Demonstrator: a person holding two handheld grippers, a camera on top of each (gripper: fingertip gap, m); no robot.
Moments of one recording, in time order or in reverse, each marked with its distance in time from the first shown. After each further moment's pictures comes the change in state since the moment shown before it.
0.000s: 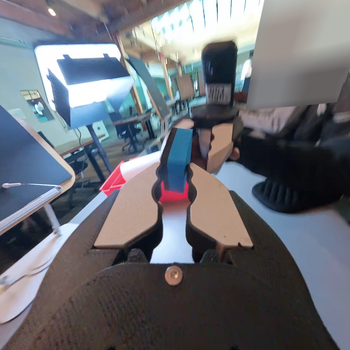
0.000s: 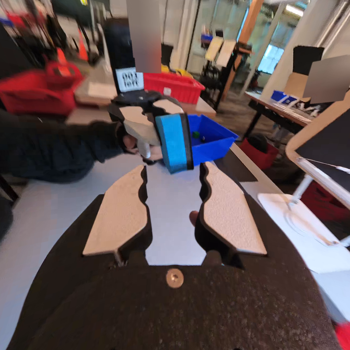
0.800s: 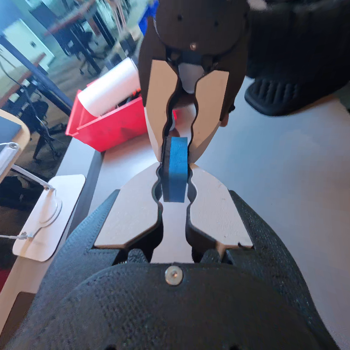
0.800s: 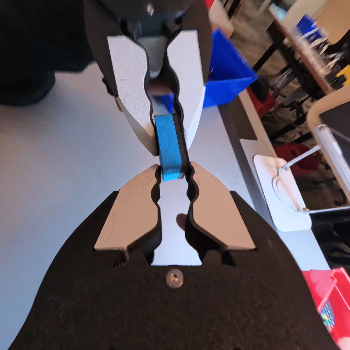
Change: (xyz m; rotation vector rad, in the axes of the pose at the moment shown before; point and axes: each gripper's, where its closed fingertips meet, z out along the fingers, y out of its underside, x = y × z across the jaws) left arm 0.014 0.080 -0.017 -0.511 0.160 0.158; right arm -0.012 0.069 0.031 -0.411 0.042 -0.197
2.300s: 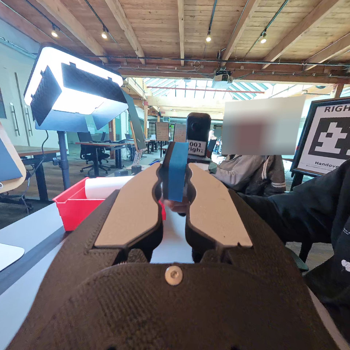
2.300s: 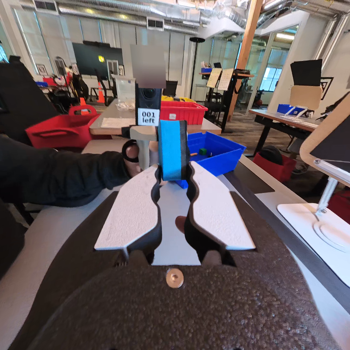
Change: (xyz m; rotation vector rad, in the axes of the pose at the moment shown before) left arm -0.032 -0.076 -0.034 0.760 -0.004 -0.403; right arm 0.031 -0.050 -0.048 0.556 -0.079 0.310
